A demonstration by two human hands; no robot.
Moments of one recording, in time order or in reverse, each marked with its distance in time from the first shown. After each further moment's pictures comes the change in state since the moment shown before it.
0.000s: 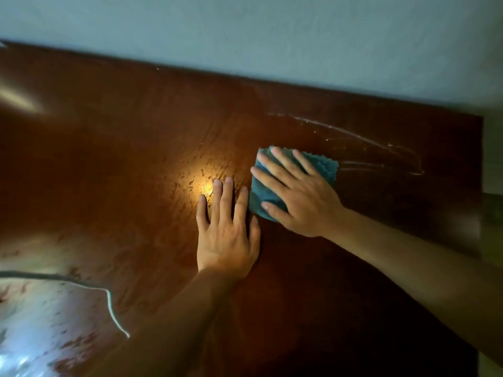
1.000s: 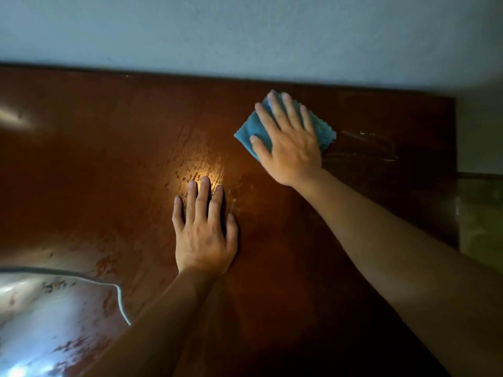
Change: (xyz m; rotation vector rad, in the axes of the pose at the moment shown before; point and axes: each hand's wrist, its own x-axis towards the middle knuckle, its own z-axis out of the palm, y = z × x) left_hand -0.002 0.001 -0.003 -0.057 0.062 -0.034; right_hand 0.040 0.040 -0.014 0.090 0.062 0.526
